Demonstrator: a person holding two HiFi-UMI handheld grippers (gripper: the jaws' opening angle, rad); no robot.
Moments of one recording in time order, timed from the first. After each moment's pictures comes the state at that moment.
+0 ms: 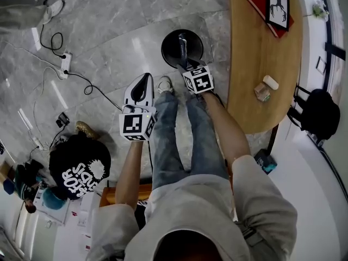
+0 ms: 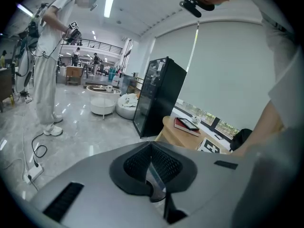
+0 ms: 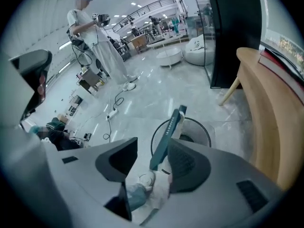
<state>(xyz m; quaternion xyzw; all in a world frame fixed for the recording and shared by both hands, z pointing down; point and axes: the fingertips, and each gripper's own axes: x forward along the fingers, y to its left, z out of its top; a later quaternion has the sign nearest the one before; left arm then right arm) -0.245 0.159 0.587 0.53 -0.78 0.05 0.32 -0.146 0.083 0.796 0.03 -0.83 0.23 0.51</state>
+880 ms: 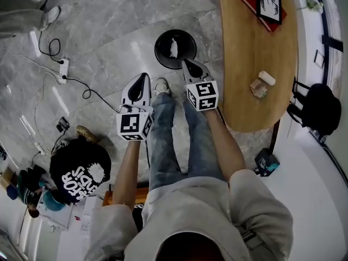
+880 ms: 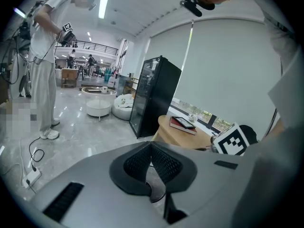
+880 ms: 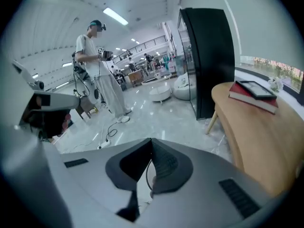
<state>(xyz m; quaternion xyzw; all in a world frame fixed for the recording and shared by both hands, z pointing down) -0.224 0.145 0.584 0.55 -0.77 0.06 0.31 -0.138 0.045 0.690 0.13 -0.91 0.21 0.34</state>
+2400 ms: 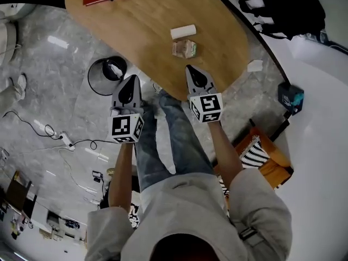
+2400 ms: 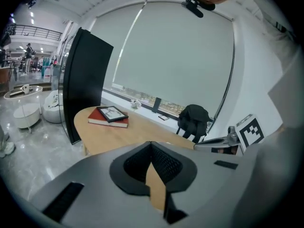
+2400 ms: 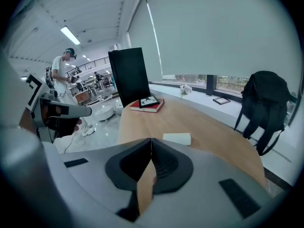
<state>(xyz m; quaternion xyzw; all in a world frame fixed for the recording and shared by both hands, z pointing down) 0.047 -0.045 0.579 0.77 -0.55 0.13 0.28 0.223 -0.062 0.626 0.45 -0.82 0.25 0.26</state>
